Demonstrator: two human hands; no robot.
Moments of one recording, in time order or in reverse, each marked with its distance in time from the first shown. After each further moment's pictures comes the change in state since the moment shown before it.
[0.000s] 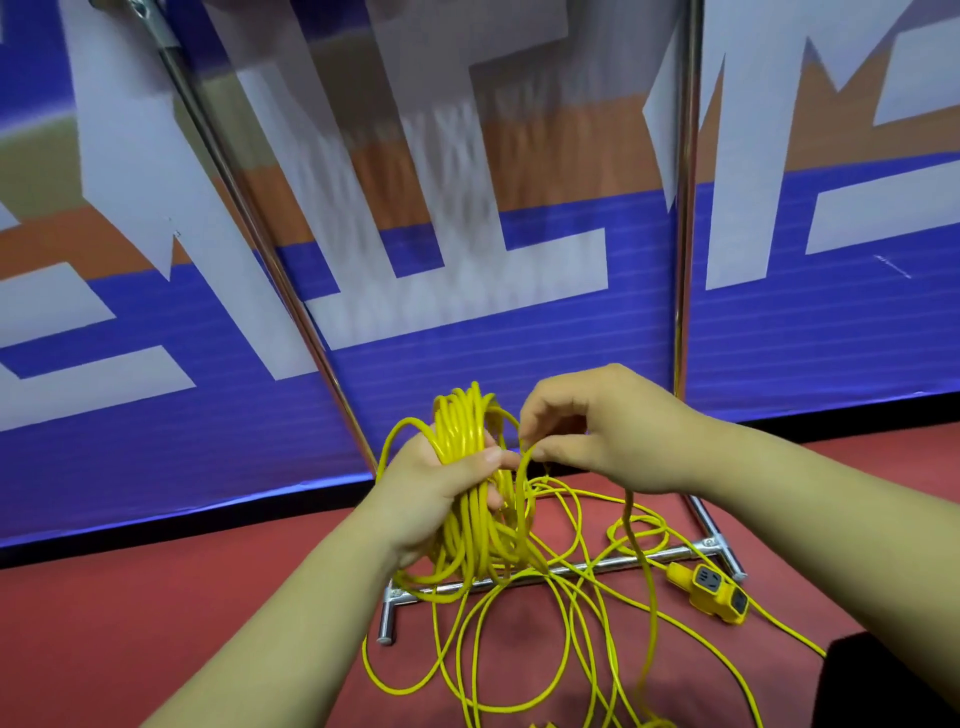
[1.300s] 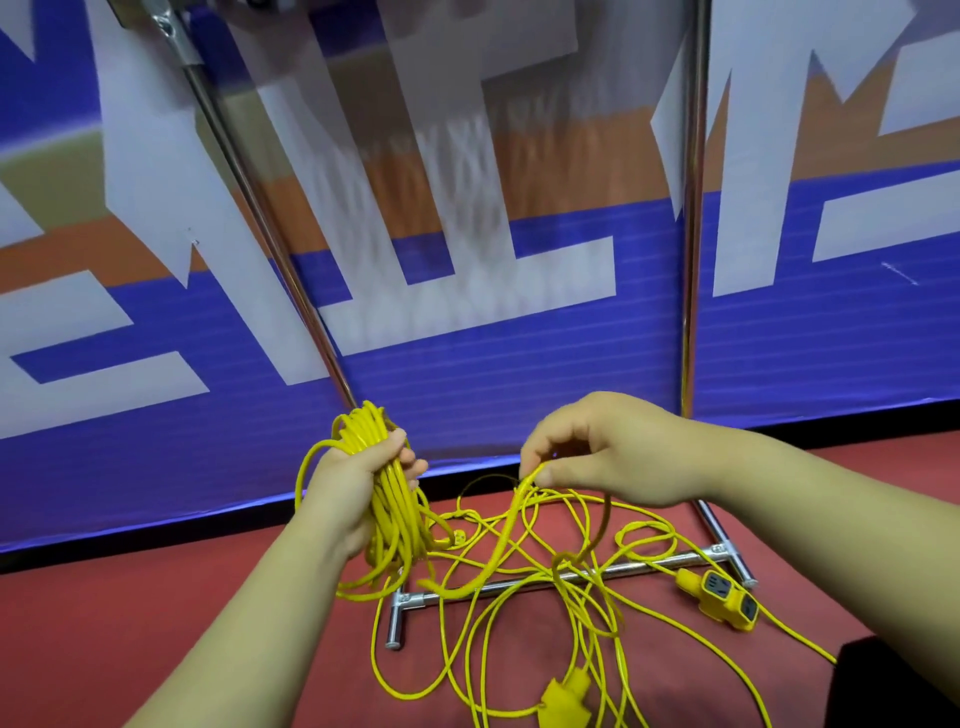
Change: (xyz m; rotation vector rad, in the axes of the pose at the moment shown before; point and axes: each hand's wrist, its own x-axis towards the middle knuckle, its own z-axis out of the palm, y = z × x) left_hand 0.007 -0.005 -0.073 -0.252 0.412 -0.085; right_hand 0.002 -0.004 0.004 0.028 -0.226 0.053
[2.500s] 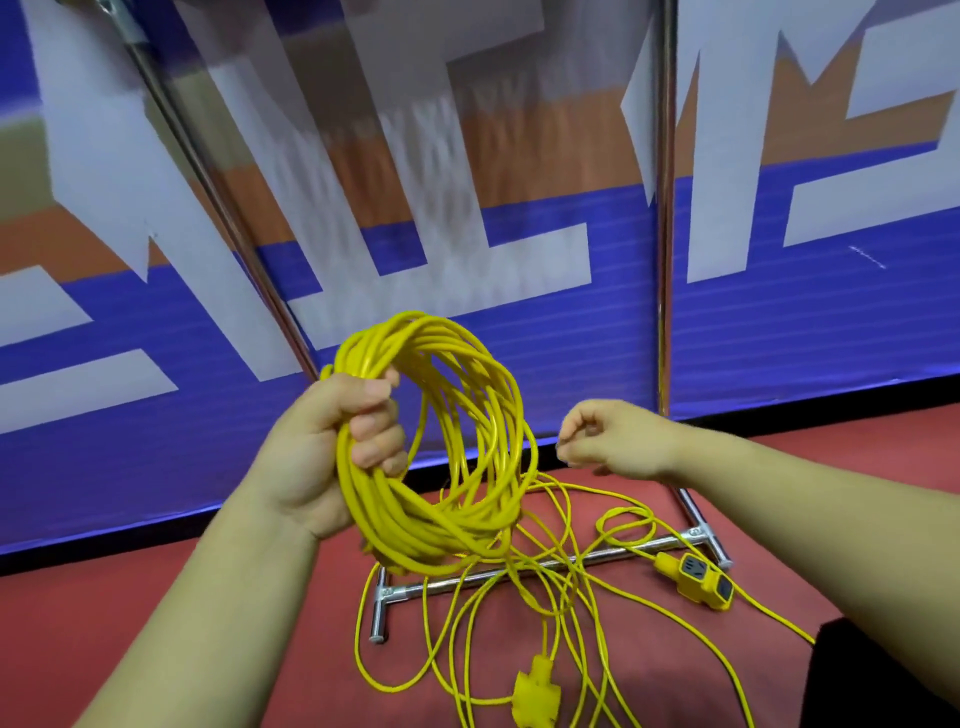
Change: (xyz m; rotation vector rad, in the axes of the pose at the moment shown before) left_hand -0.061 0.060 0.052 -0.230 -0.570 0.028; right_hand 0.000 0.106 0.027 0.474 0.179 0.535
